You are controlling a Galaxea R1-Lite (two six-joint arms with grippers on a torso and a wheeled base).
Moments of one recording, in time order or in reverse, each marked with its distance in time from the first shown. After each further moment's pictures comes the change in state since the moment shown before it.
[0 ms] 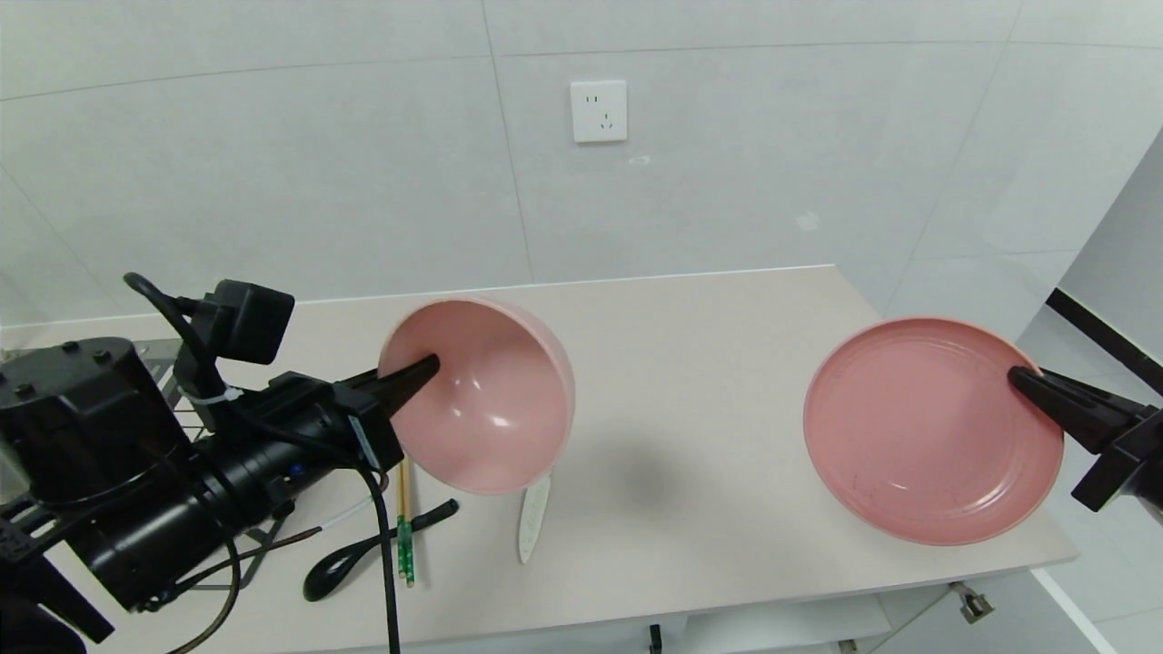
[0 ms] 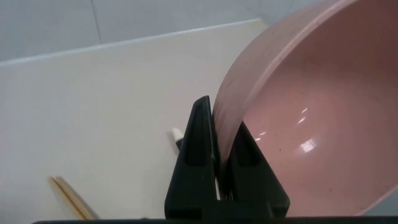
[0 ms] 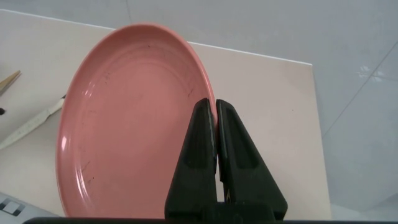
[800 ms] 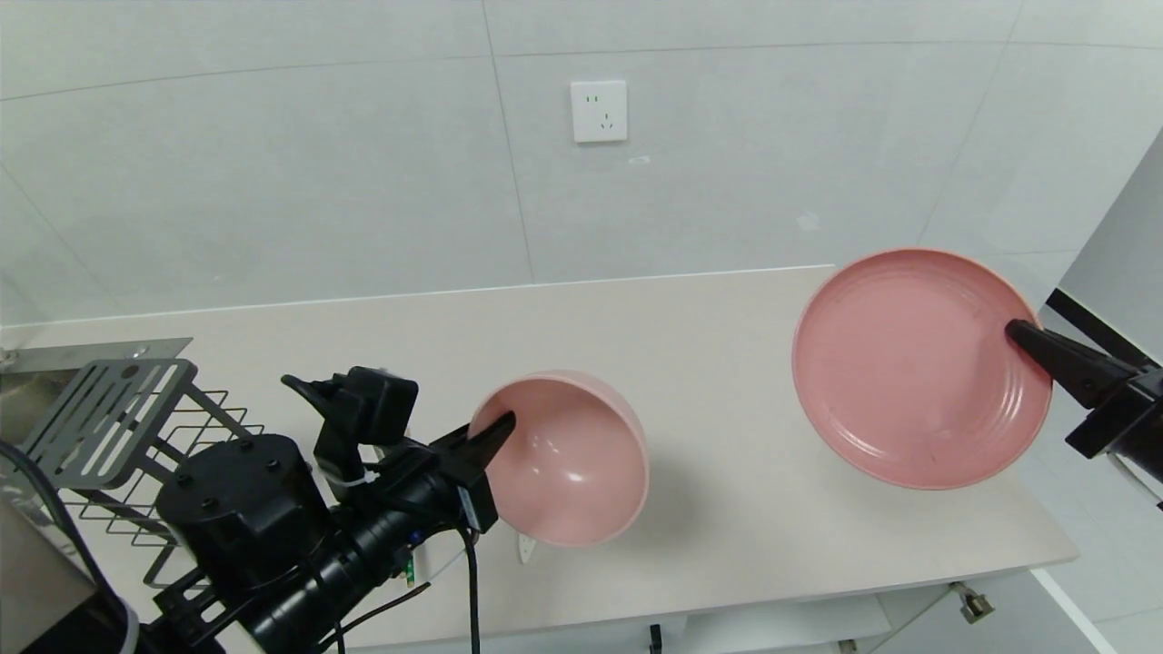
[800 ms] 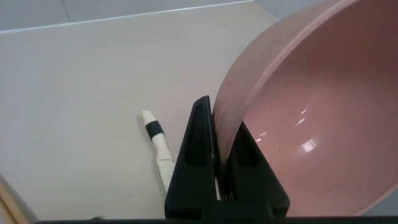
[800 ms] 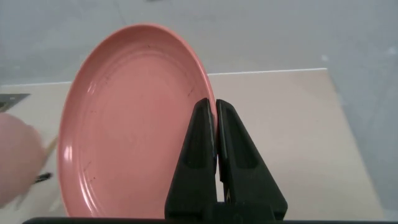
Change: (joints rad) left arm -0.197 0.314 0.153 -0.467 0.174 0.043; right arm 0.092 0.016 -0.061 -0.069 -0.113 0.268
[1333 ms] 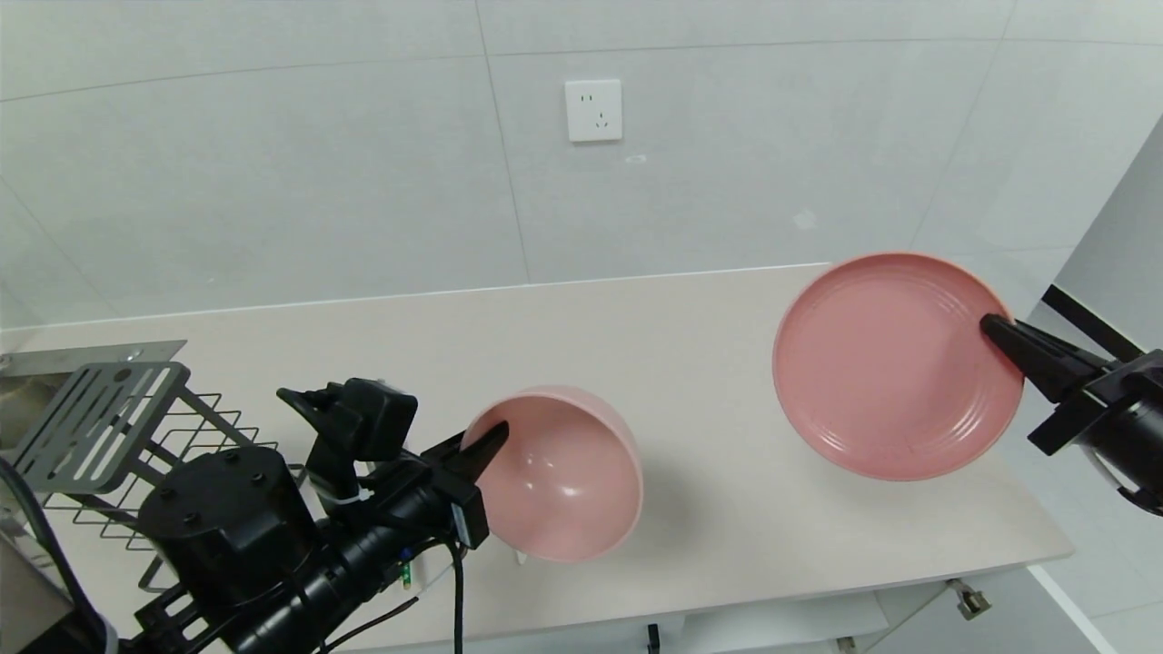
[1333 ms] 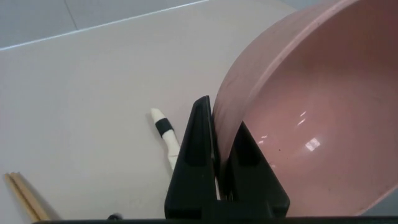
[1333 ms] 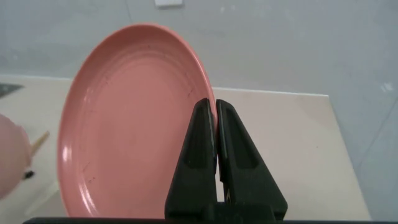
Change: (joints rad) left arm -0.004 -0.027 0.047 -0.001 0.010 0.076; right arm 0.026 0.121 0.028 -0.199 0.003 -0.140
